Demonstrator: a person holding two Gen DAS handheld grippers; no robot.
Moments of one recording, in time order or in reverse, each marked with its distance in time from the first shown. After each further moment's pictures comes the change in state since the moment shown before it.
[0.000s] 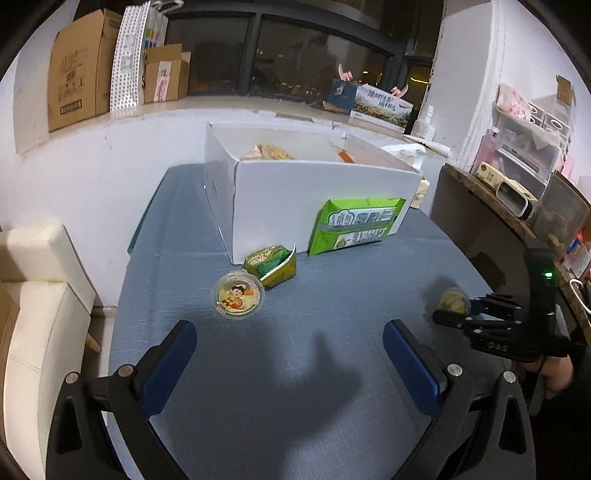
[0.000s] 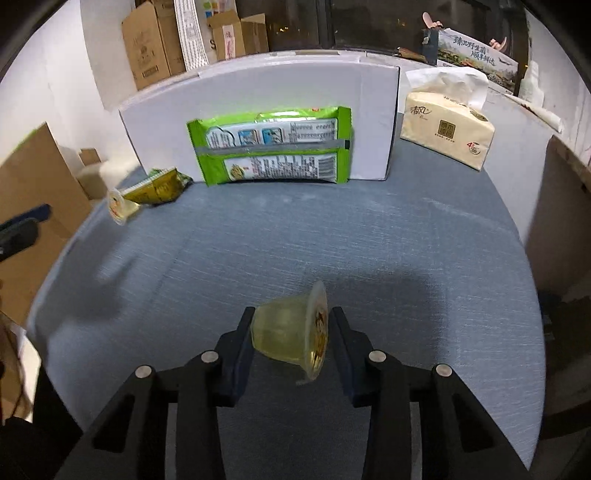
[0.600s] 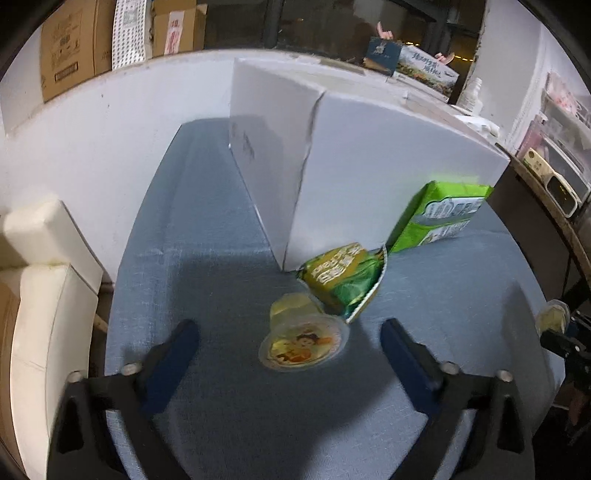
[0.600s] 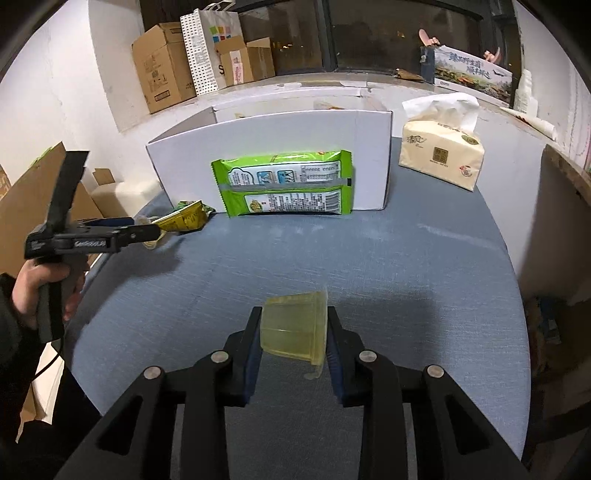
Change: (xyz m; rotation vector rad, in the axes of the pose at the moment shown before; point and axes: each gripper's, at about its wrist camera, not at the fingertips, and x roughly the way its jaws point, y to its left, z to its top) left arm 0.093 0.045 0.029 -0.038 0.164 0.081; right arm -0.031 0.004 0.004 0.003 -0.072 0.032
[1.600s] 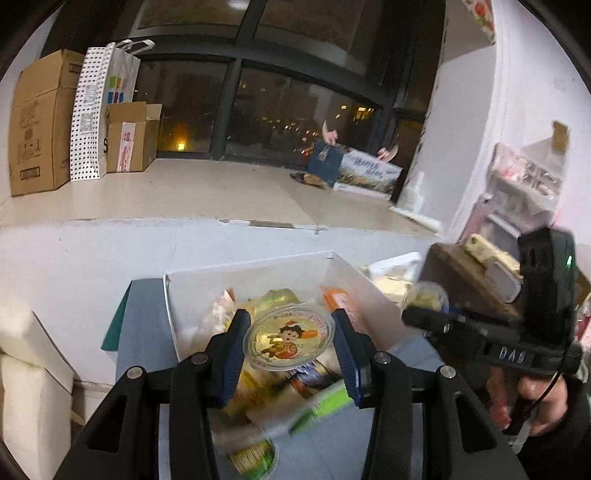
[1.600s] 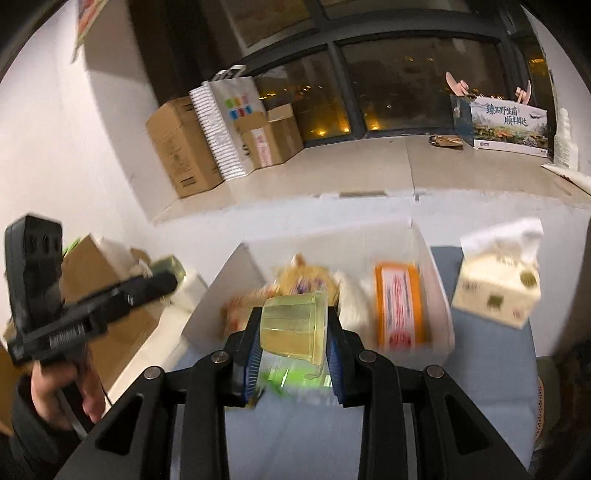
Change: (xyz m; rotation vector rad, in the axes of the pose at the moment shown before) left arm -0.085 -0.049 0.165 0.053 -0.320 -0.170; right arm 0.005 -0.003 0.189 0.087 -0.196 0.178
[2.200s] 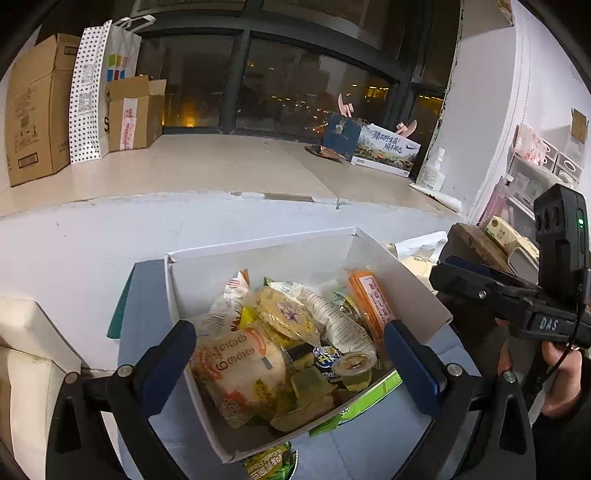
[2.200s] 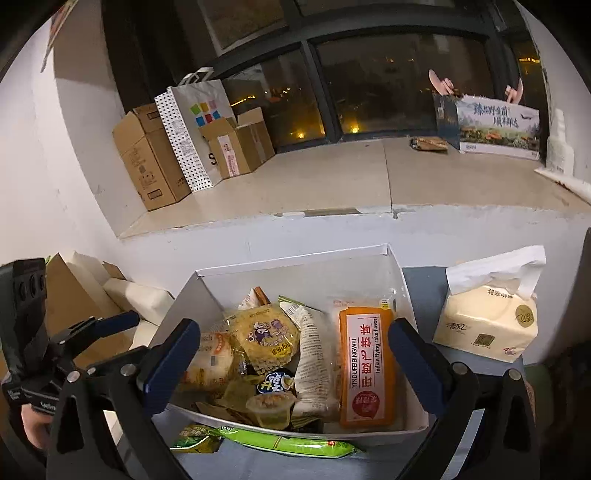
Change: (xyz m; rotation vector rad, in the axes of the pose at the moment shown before) left arm 0.023 0.013 -0.015 -0.004 0.079 0.048; right arm 0.032 -0.030 0.028 0.010 -0.023 -0.080
